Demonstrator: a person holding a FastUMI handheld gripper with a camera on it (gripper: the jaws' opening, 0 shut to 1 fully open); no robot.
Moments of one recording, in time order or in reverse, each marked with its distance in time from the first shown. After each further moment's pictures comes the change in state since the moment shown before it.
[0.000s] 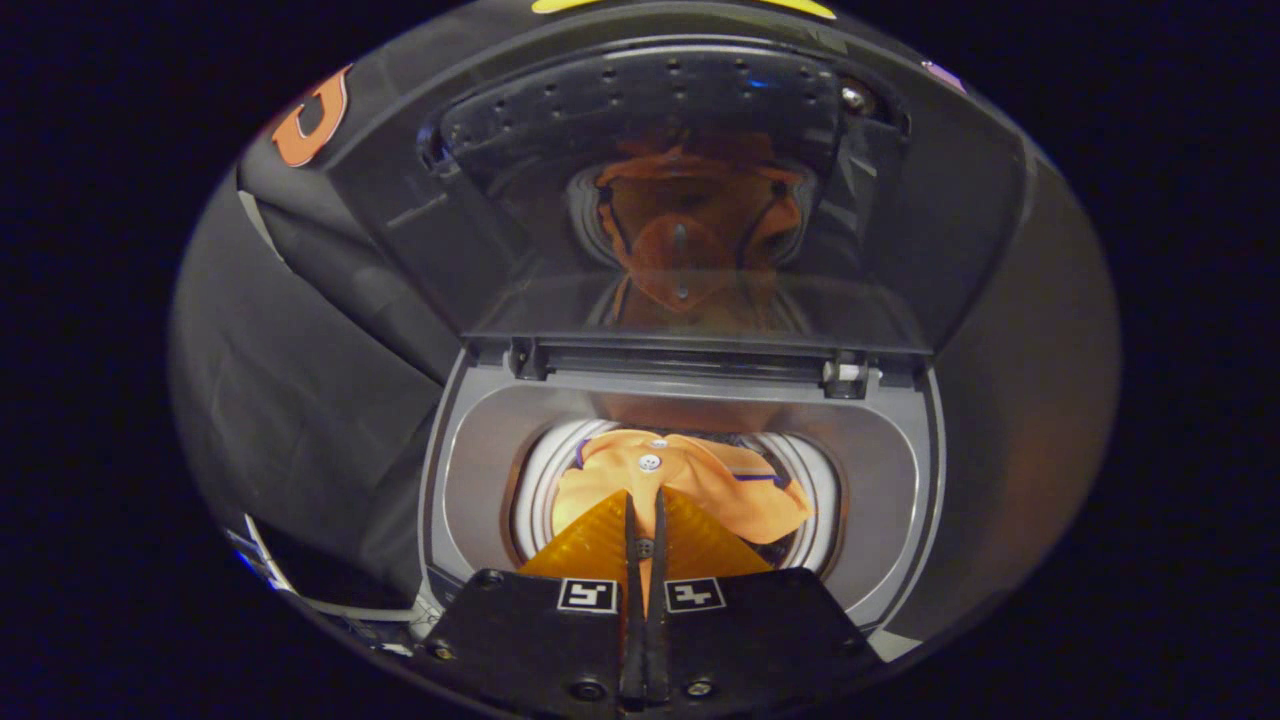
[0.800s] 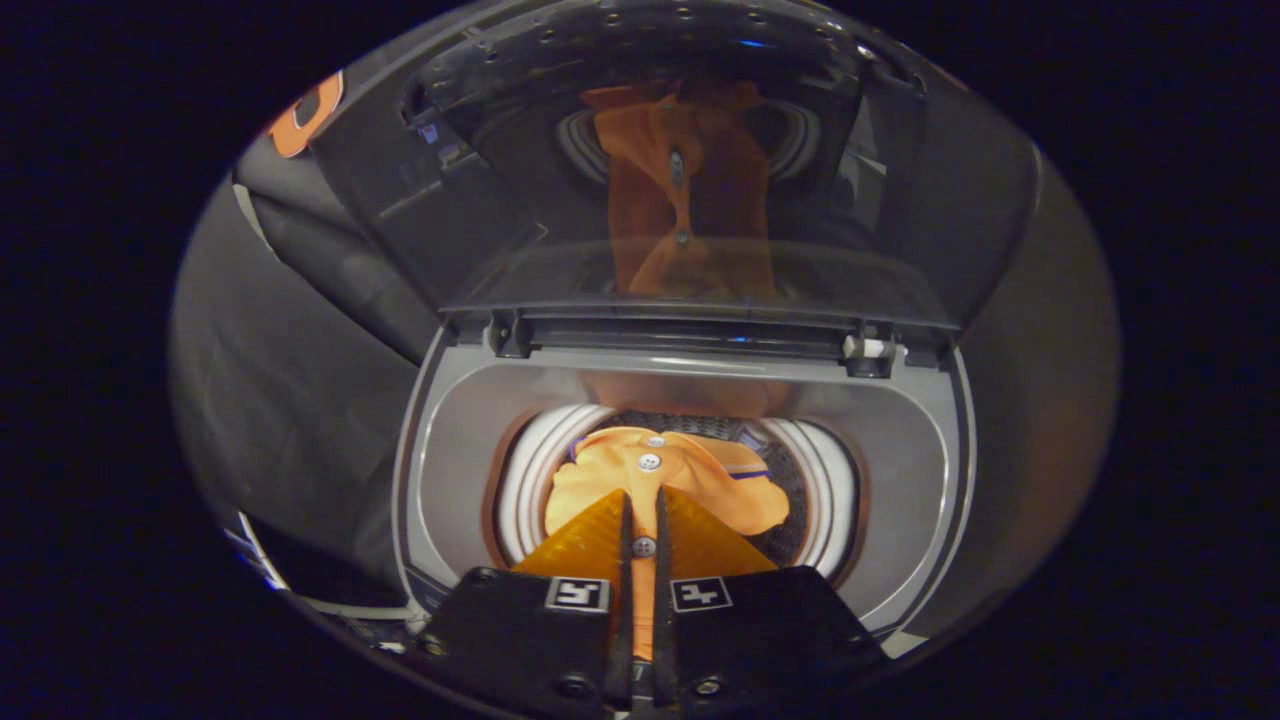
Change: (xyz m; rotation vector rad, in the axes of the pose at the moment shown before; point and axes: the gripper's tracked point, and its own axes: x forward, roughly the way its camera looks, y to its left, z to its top) arm 0.022 -0.008 -0.012 -0.014 0.012 -0.031
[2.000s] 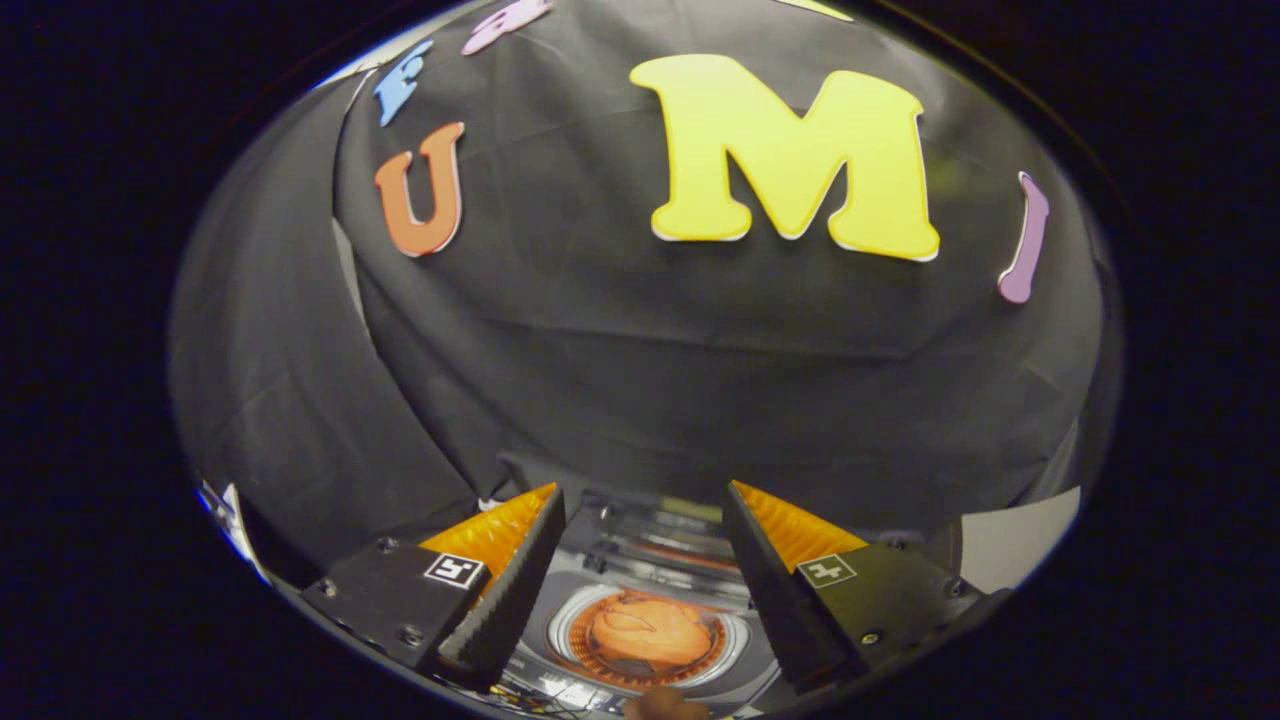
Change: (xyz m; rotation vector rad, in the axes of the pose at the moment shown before) arm -0.217 0.054 0.224 -0.210 -0.480 0.101
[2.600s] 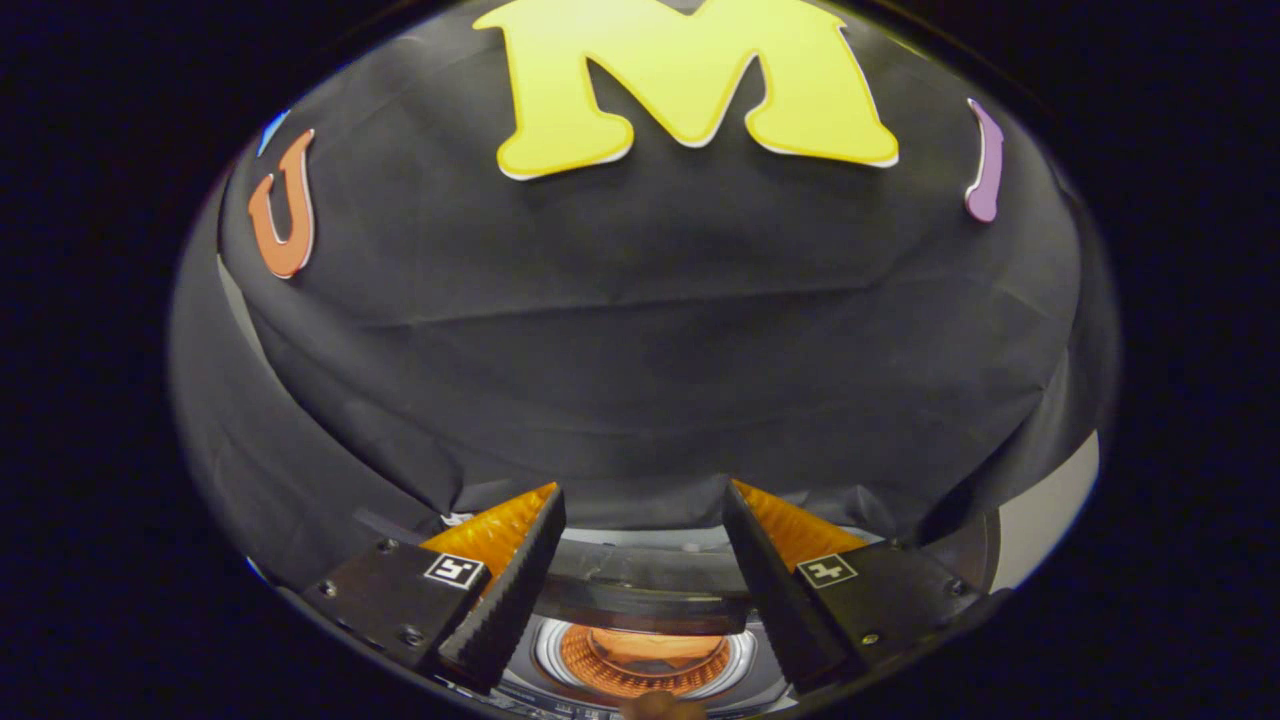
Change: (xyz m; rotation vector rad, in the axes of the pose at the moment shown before) arm 0.089 -0.059 -0.027 0.174 0.147 -0.162
